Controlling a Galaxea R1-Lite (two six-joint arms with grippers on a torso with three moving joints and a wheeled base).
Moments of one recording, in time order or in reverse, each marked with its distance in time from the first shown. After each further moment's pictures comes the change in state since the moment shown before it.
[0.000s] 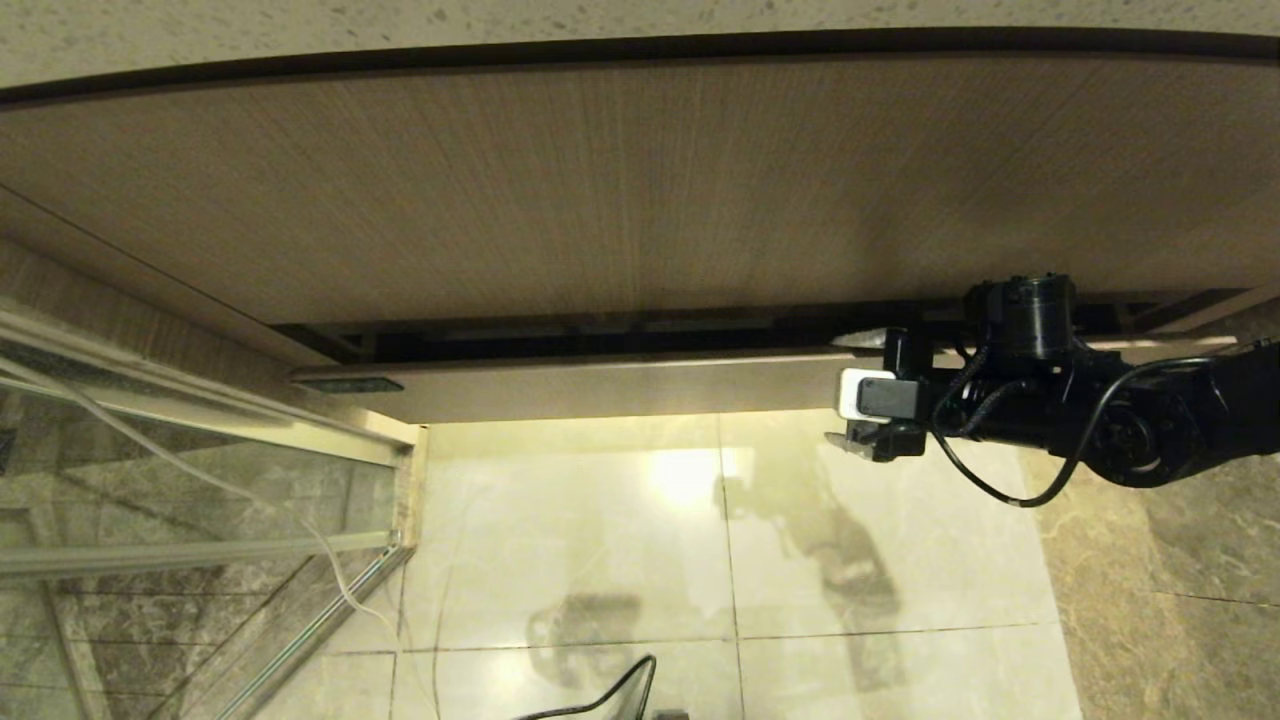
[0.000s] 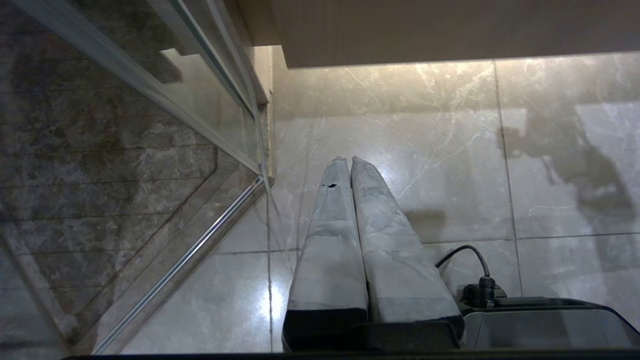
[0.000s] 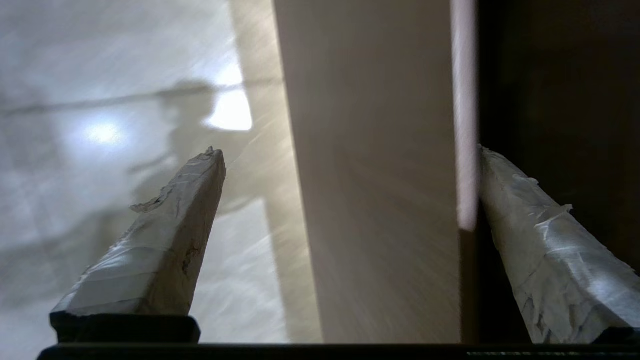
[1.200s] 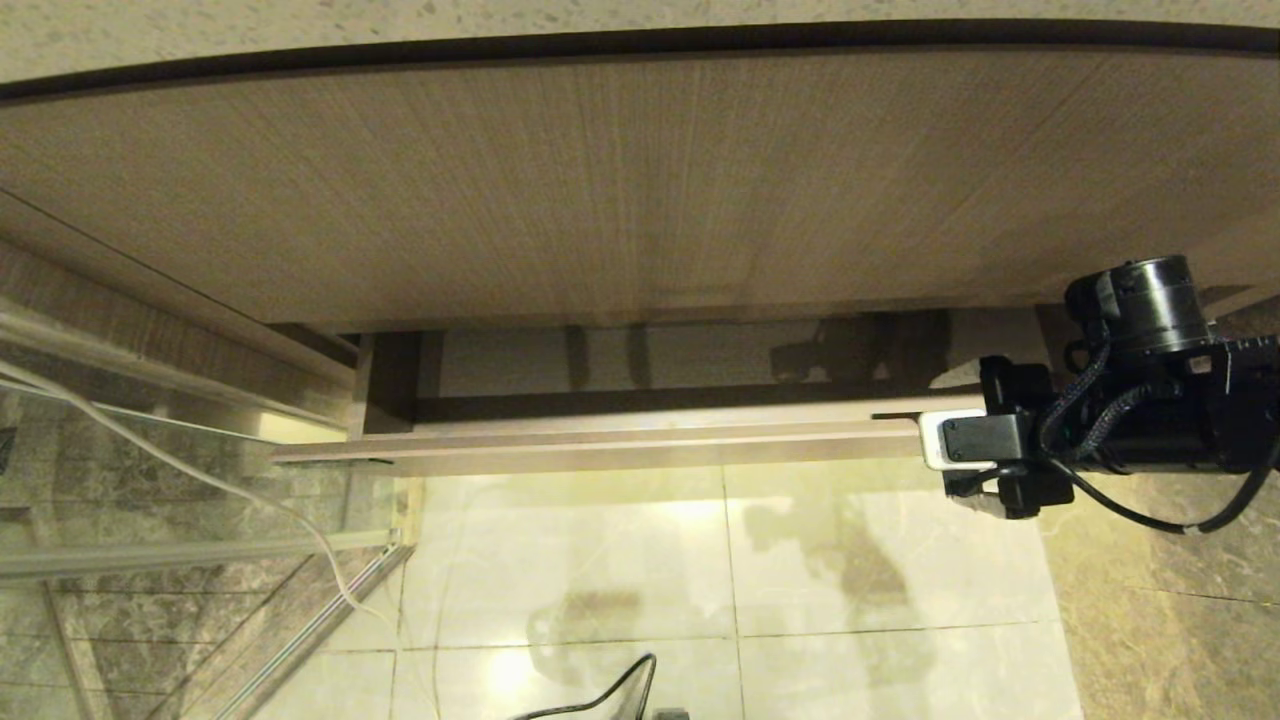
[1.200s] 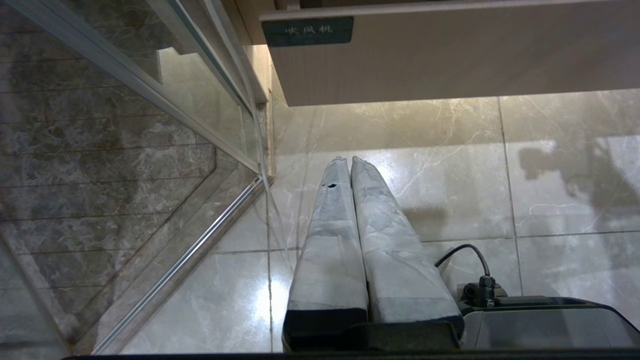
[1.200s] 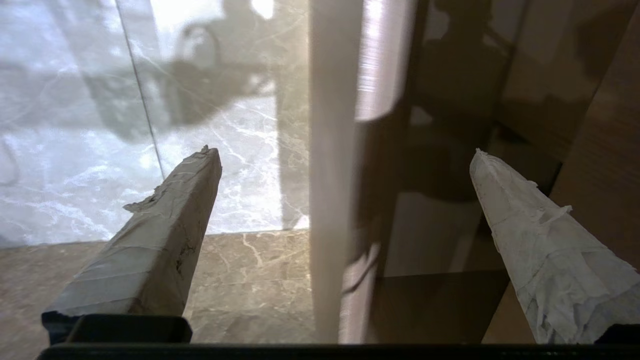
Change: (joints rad) left arm 0.000 0.000 0.000 0.000 0.000 0.000; right arm -0.021 -0.303 0.069 0.376 -0.229 -0.143
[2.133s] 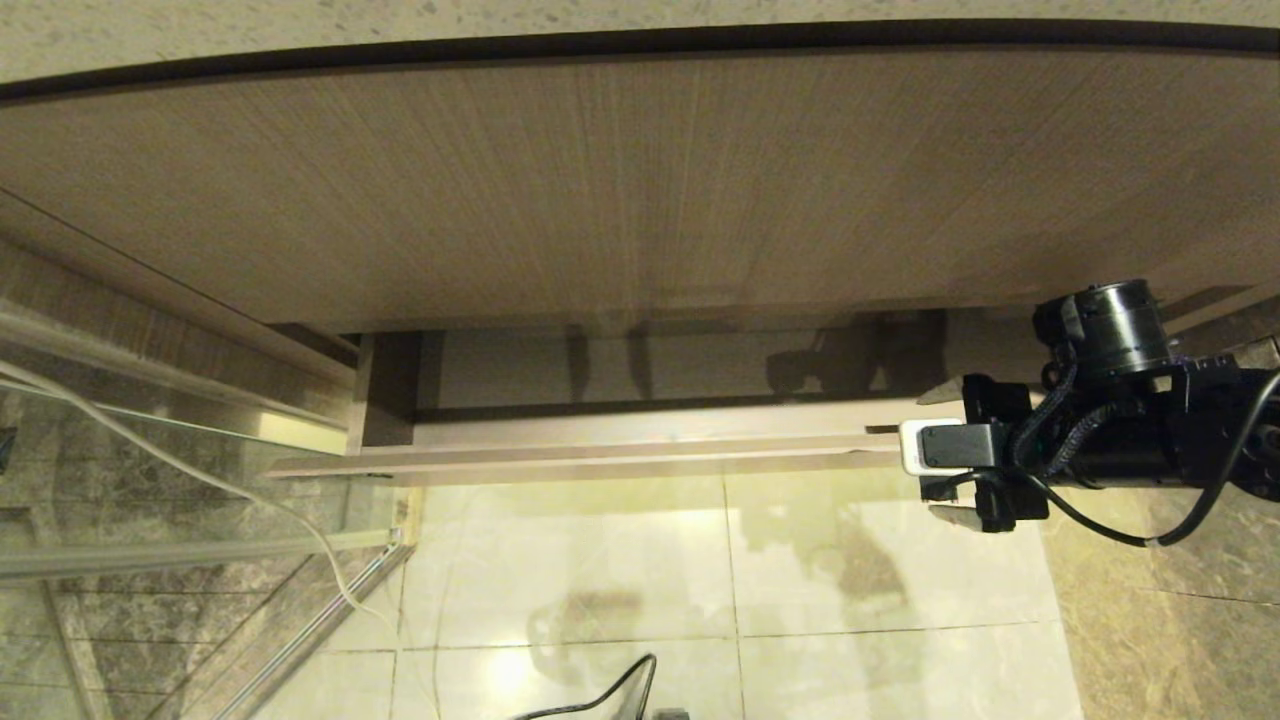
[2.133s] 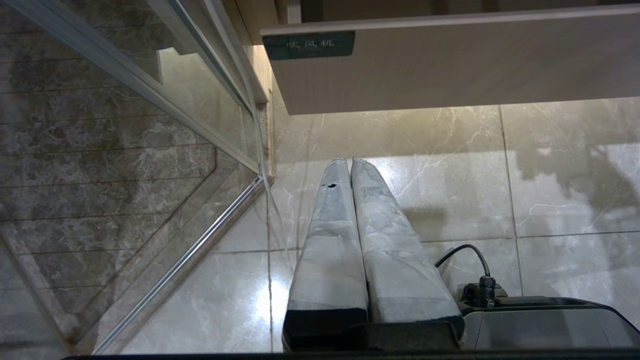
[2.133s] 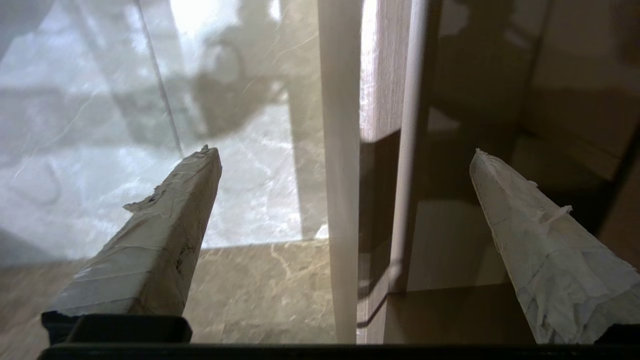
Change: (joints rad) left arm 0.000 0.000 0.000 0.000 0.000 0.000; right arm 0.016 0.051 0.023 -0.043 -0.007 0.082
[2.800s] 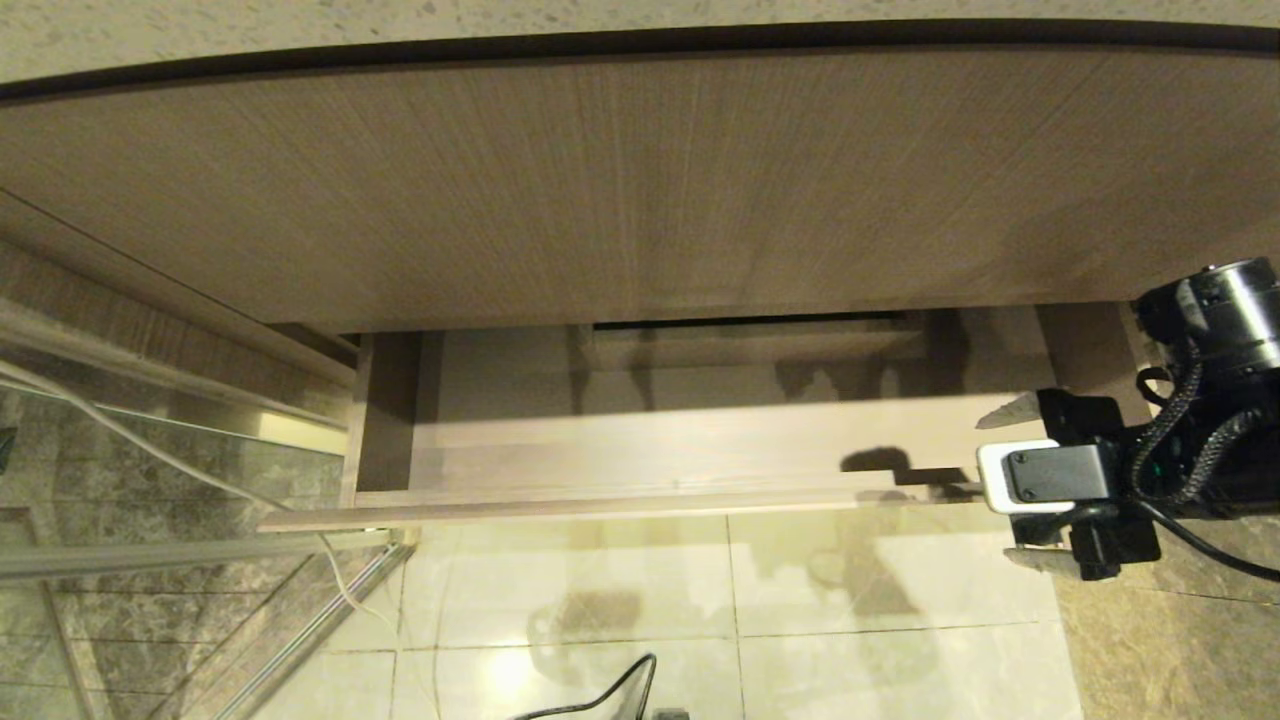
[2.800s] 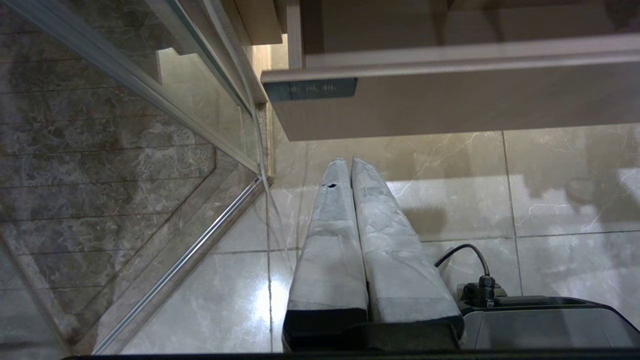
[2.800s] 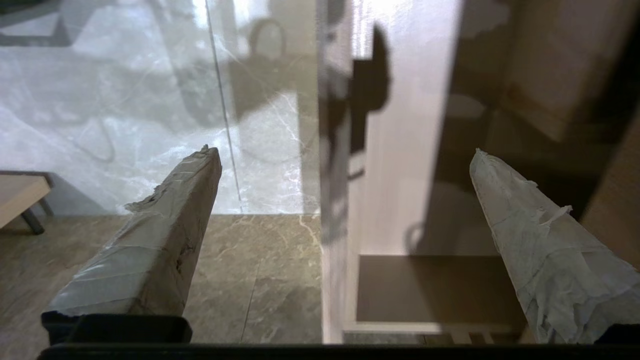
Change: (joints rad) left arm 0.000 0.000 0.000 0.000 0.000 0.000; right arm 0.011 -0.226 0.003 0.313 0.001 -0.007
